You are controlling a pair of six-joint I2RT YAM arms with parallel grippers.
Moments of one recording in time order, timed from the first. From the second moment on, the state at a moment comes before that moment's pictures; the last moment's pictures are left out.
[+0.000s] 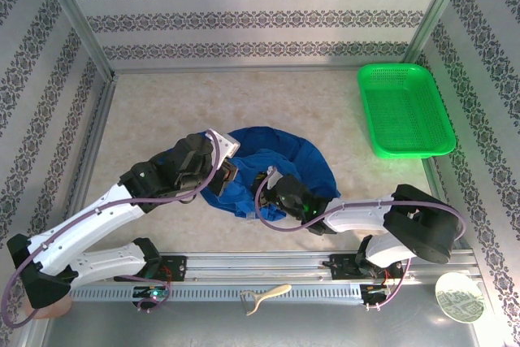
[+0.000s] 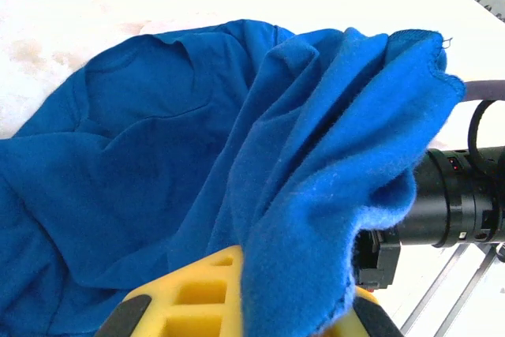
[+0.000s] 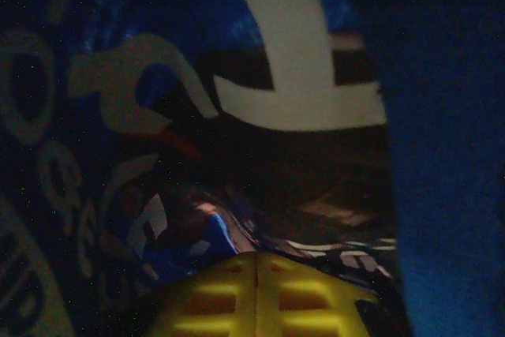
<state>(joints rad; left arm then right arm) -0.83 1.02 1.04 -0.71 0.00 -0.21 1.03 1.42 0.45 0.63 0.17 0.52</state>
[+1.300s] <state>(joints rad) -0.82 1.06 1.17 -0.67 0.39 -0.38 0.92 1.75 0.82 0.18 0.35 0.86</state>
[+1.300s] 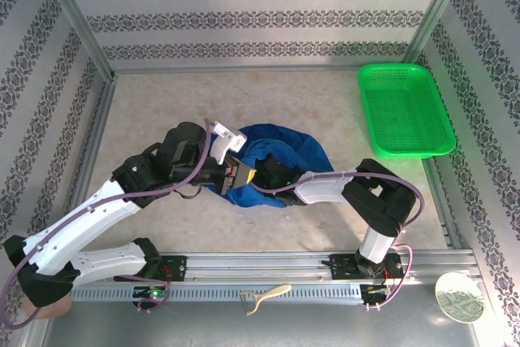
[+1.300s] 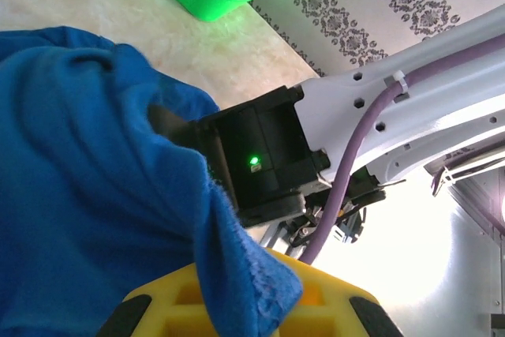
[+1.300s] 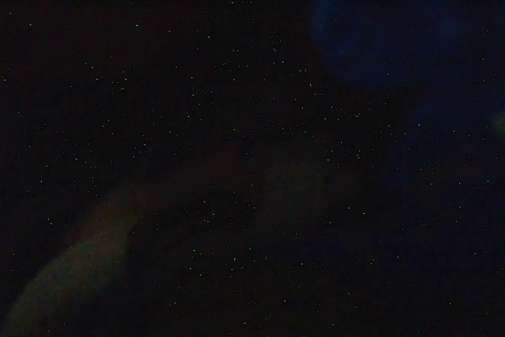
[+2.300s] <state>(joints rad) -1.25 1.26 1.30 -0.25 0.37 -0.57 0.76 1.91 1.06 -0.04 0.23 0.97</state>
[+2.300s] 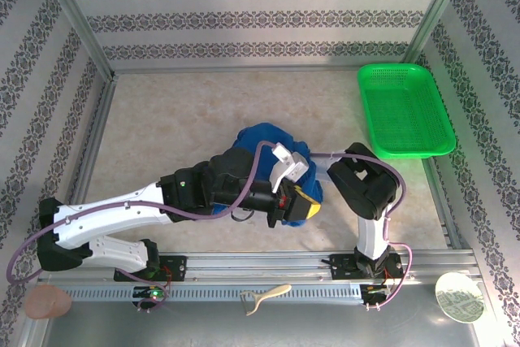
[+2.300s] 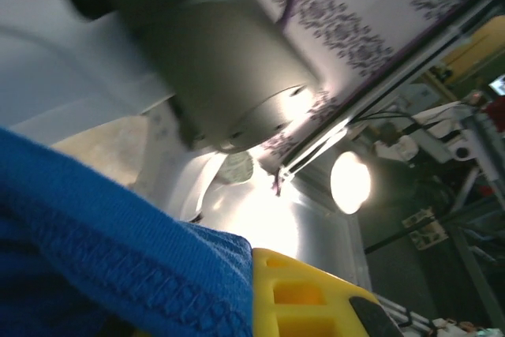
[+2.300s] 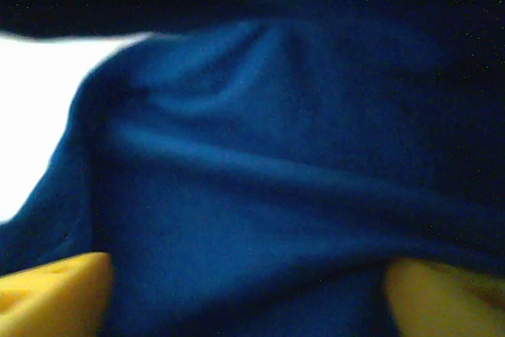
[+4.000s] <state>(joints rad) -0.44 1.06 0.90 0.00 0.22 -0.85 0.77 1.71 1.15 -0.59 0.03 0.58</state>
